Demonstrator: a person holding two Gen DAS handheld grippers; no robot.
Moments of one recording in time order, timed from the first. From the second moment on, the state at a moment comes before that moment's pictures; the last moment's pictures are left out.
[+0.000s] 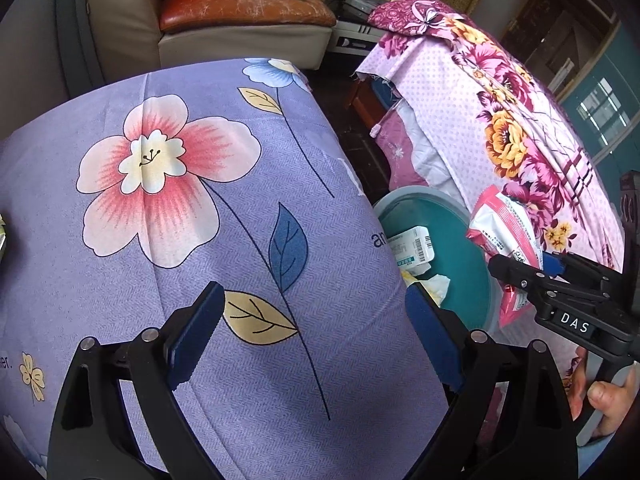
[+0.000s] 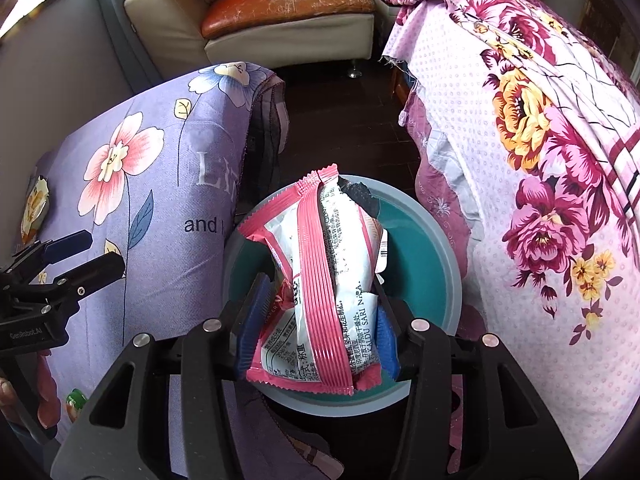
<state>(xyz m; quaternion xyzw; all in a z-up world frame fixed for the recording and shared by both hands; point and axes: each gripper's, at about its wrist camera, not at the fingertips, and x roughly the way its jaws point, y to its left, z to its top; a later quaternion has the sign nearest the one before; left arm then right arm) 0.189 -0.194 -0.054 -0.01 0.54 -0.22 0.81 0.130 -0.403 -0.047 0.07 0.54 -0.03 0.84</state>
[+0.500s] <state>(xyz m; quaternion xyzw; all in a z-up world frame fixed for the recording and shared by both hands) 0.199 -0.190 -0.059 -0.01 0.54 -0.22 0.81 0.139 -0.405 -0.050 0.06 0.55 -0.04 0.83</state>
